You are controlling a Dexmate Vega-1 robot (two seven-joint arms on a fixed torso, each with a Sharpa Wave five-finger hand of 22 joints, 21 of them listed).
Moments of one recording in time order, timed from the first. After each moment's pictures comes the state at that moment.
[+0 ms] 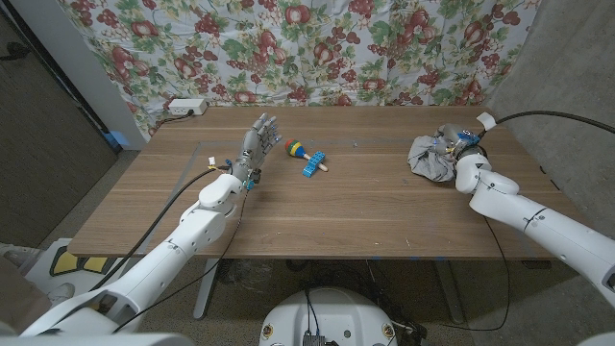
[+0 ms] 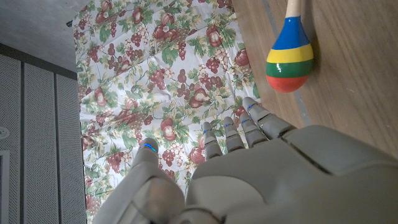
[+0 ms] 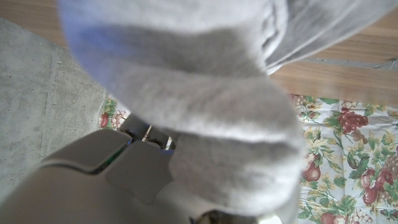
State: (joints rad) left arm 0.85 0.51 0.41 -1.40 -0.62 -0.23 0.00; left_hand 0.05 -0.05 0.44 -0.07 0.24 0.20 -0.17 0.20 0.18 0.14 -0.09 0.20 0.19 0.09 -0.04 0.19 0.18 0.14 -0.02 0.19 0.17; right arm -0.71 -0.85 -0.62 -1.55 -0.29 -0.49 -0.32; right_hand 1.37 0.05 0.04 -0.14 0.36 0.76 -0.02 0.75 0.49 0.58 -0.10 0.87 0.74 0.78 -0.04 0.82 0.63 0.70 -0.07 1.17 0.56
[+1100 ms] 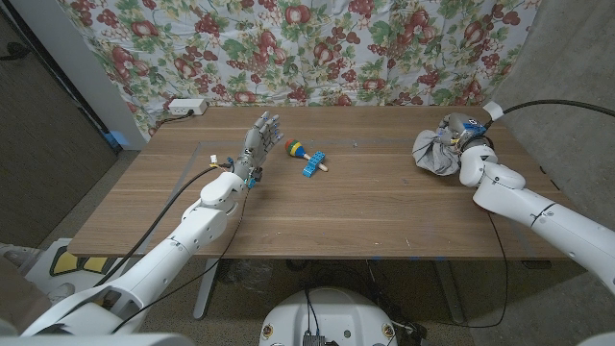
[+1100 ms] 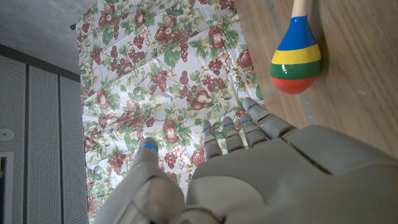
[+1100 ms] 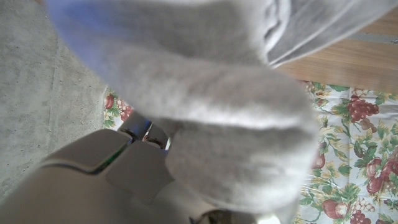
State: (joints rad) left arm 0.83 0.50 0.42 -1.38 -0.61 -0.24 -0.01; left_hand 0.05 -0.05 0.44 -0.08 0.24 0.23 -0.17 0.20 0.18 0.15 -0.09 0.20 0.19 0.08 -0.04 0.19 0.18 0.14 -0.02 0.19 0.17; right arm -0.72 -0.88 -0.59 -1.64 -0.31 -0.54 -0.32; right_hand 1.38 0.05 0.05 -0.13 0.32 0.76 -0.02 0.78 0.53 0.60 -0.09 0.87 0.77 0.79 -0.03 0.82 0.64 0.64 -0.06 1.25 0.55
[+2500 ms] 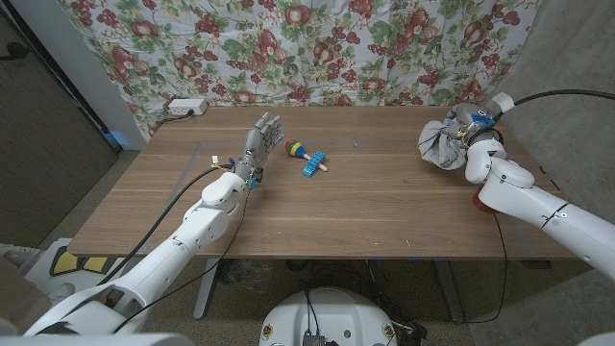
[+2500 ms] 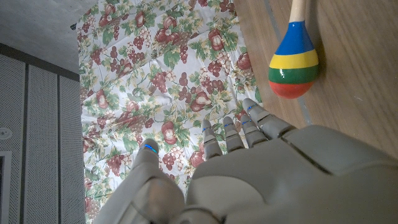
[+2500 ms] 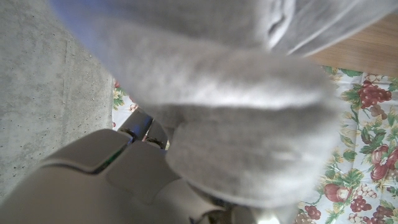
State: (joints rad) left arm 0.83 0.49 0.43 -1.35 -0.62 -0.25 -0.03; left_hand 0.04 -0.04 0.44 -0.08 0.24 0.23 -0.17 0.20 0.18 0.15 -0.09 0.20 0.19 0.07 -0.03 0.19 0.18 0.13 -0.03 0.19 0.17; right arm -0.78 -0.93 -0.53 -1.77 -0.34 -0.63 -0.33; right_hand 1.38 0.05 0.07 -0.14 0.28 0.75 -0.01 0.80 0.55 0.61 -0.09 0.85 0.79 0.81 -0.04 0.78 0.67 0.58 -0.05 1.32 0.51
